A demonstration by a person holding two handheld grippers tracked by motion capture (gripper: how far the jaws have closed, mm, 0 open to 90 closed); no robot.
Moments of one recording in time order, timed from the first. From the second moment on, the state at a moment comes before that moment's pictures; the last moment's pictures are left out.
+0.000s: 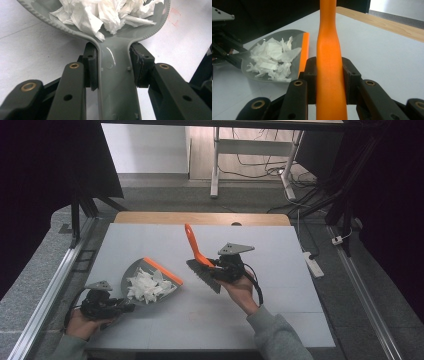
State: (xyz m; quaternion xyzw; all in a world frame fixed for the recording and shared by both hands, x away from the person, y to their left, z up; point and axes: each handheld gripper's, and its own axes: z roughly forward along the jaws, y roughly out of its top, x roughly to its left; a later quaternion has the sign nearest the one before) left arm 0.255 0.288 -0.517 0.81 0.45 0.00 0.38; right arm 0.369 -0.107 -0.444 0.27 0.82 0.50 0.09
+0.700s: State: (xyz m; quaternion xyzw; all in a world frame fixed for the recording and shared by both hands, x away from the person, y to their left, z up) left arm 0.254 0.290 -0.515 0.80 0.46 0.01 0.39; right arm 0.361 -0.143 -0.445 0.28 0.82 0.49 0.11
